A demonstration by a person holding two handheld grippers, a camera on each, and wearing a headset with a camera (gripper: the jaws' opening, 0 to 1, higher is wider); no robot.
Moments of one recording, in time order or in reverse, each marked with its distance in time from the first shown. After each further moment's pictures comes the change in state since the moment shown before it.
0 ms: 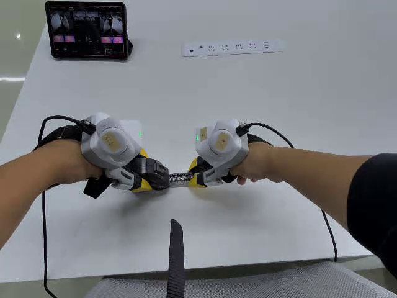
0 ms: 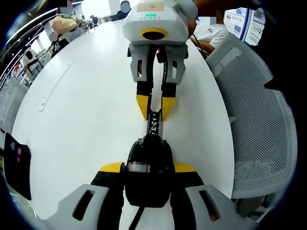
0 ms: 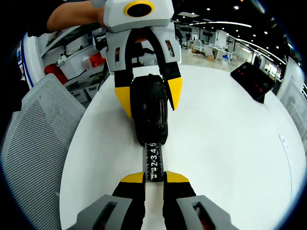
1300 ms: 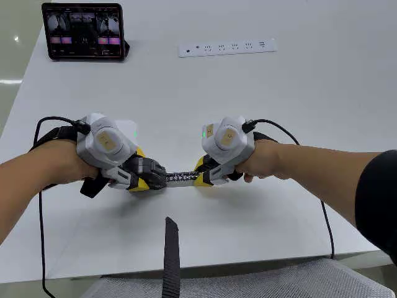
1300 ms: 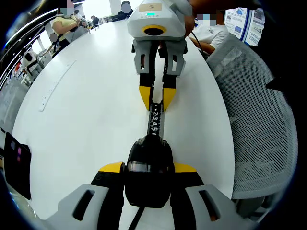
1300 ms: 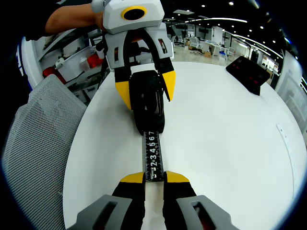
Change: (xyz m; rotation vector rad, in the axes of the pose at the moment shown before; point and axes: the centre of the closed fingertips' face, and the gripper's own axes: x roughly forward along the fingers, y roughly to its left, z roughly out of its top) left arm 0.000 -0.002 0.001 -0.002 -0.005 0.003; right arm -0.012 0.001 -0.016 0.041 0.012 -0.002
